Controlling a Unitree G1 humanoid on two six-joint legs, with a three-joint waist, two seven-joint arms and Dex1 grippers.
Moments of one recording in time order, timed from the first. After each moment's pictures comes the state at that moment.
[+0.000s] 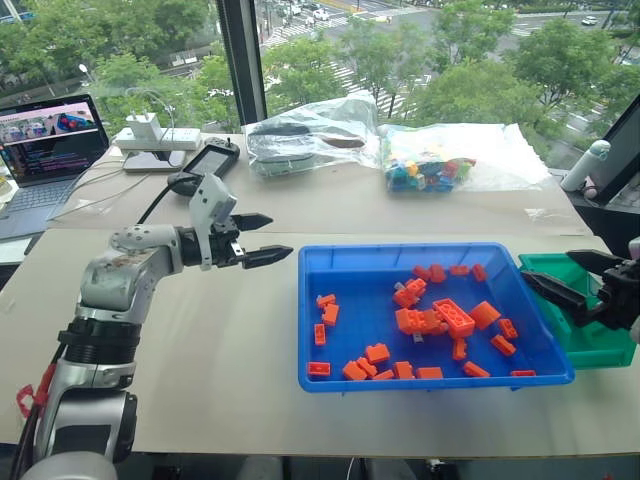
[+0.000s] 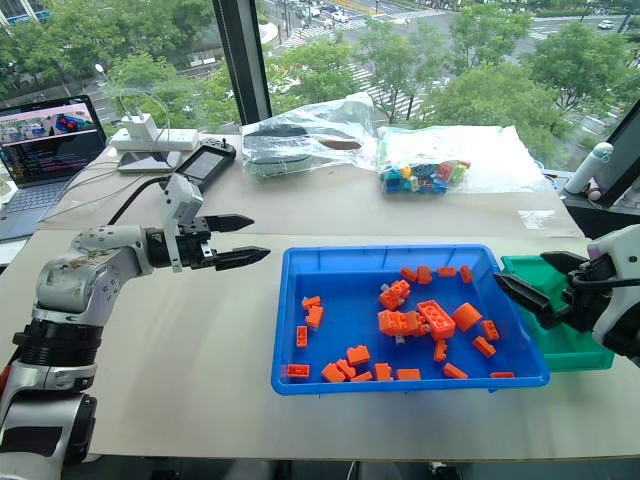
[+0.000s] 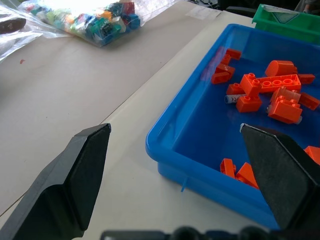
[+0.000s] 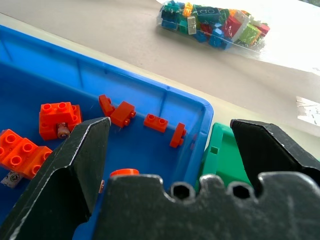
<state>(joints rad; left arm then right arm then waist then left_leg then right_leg) -0.69 0.66 0.02 0.05 -0.44 0.63 -1.04 0.03 -0.91 -0.68 -0.42 0.61 0.80 0.70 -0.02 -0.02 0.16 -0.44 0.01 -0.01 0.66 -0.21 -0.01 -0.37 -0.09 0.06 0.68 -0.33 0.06</state>
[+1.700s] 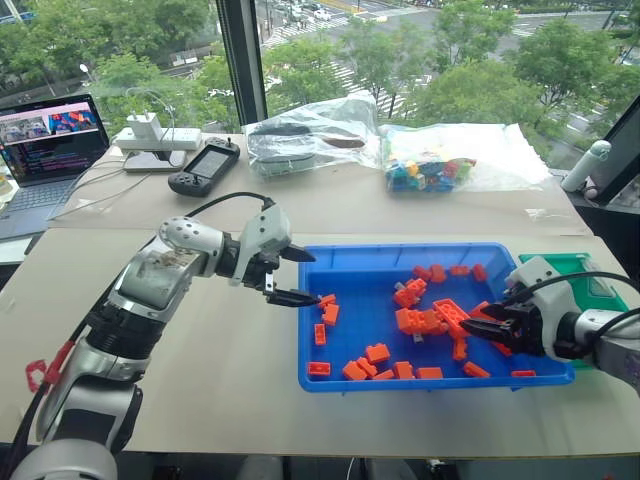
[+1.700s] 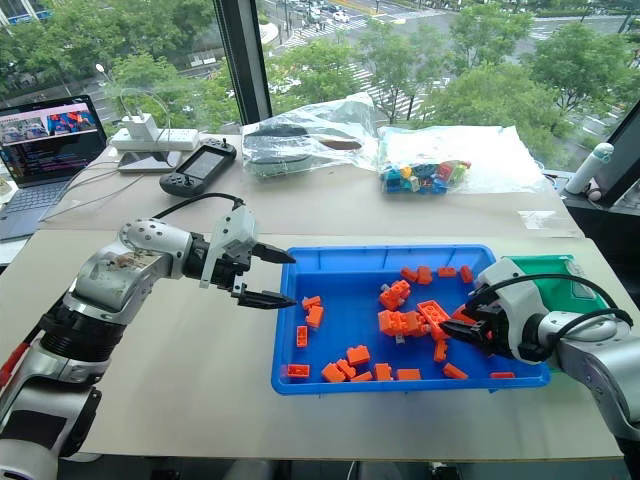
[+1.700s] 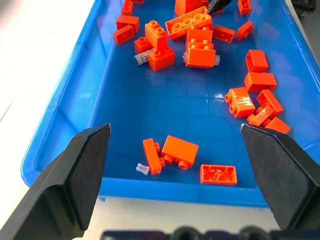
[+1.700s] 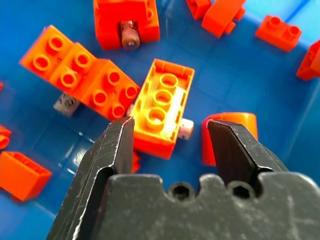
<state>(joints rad) -0.77 0.68 -0.26 -0.03 -0.33 0.61 -1.26 -0.12 -0.98 -0.23 -0.46 0.61 1.11 0.61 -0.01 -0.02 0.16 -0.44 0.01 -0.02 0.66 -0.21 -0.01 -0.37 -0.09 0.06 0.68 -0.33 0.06</state>
